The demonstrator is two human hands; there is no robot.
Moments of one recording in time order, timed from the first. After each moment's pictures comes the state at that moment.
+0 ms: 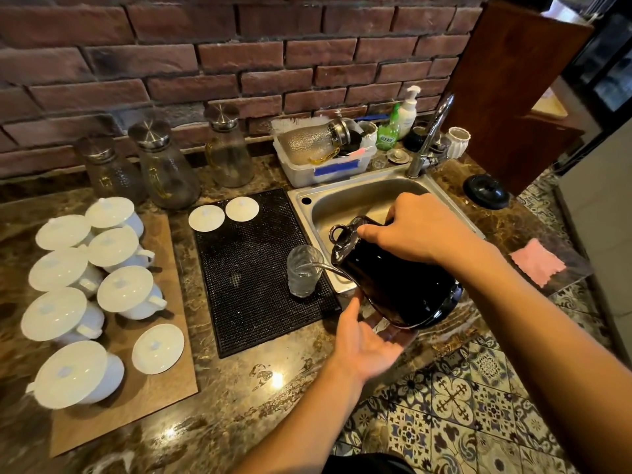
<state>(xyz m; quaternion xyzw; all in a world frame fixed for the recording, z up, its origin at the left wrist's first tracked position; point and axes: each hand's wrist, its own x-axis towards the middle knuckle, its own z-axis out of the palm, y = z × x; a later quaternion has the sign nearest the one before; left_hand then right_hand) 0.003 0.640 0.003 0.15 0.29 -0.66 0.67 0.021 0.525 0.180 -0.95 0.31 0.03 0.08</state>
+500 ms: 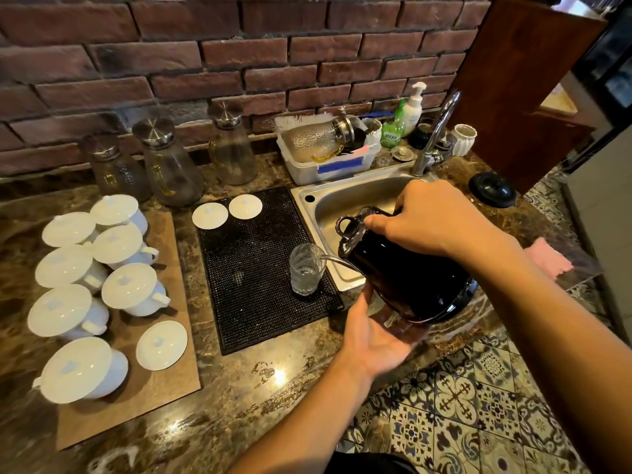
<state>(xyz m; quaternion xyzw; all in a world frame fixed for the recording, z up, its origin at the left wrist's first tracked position) -0.001 0.633 0.011 0.11 0.22 -0.68 0.69 0.020 0.522 0.195 -0.95 0.29 0.01 0.05</state>
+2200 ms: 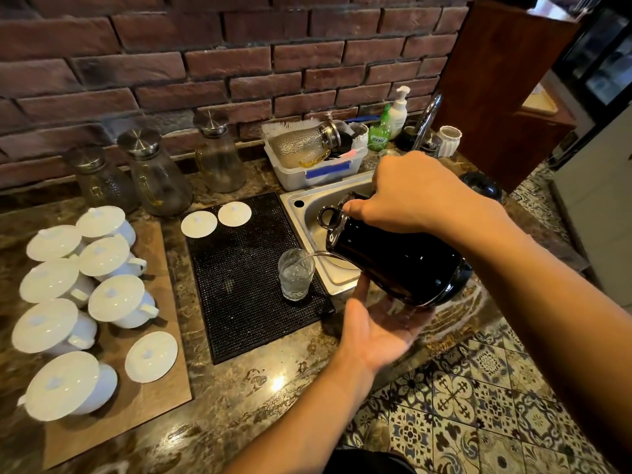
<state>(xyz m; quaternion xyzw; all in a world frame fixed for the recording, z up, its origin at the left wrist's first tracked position) -0.005 0.618 0.043 0.10 0.23 -0.68 0.69 0.033 0.518 0.227 -0.97 0.23 -0.01 0.01</state>
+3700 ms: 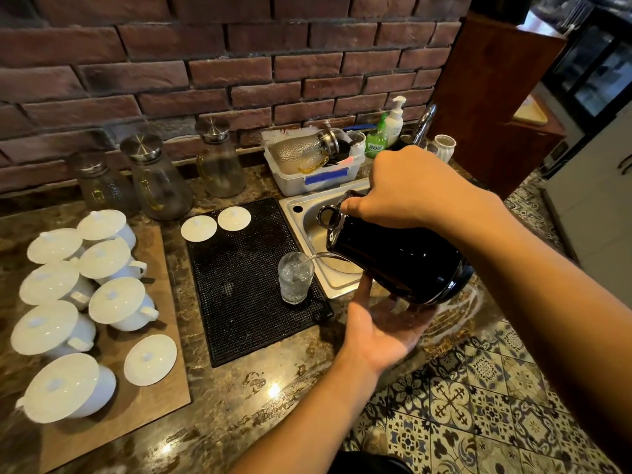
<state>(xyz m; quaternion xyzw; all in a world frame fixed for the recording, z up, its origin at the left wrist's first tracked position) -0.010 0.619 0.044 0.03 0.21 -0.69 0.69 0.036 0.525 0.241 -0.98 0.21 -0.02 -0.02</state>
